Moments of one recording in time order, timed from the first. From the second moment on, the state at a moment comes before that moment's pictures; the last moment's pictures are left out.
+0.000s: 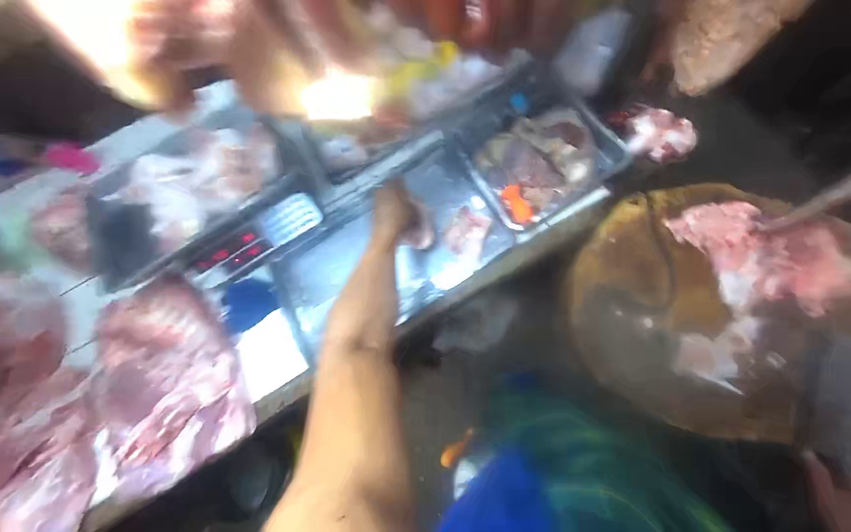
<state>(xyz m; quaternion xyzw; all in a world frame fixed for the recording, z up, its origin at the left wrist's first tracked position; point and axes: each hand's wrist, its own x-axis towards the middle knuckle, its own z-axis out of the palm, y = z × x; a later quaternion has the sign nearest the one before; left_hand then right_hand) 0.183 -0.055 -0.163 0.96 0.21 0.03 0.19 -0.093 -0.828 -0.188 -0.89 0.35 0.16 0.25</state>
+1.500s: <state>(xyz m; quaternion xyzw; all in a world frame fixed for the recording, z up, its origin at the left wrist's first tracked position) 0.194 -0.694 -0.204 0.93 0.01 -0.20 0.31 -0.109 -0.868 -0.216 -0.85 0.40 0.13 0.32</state>
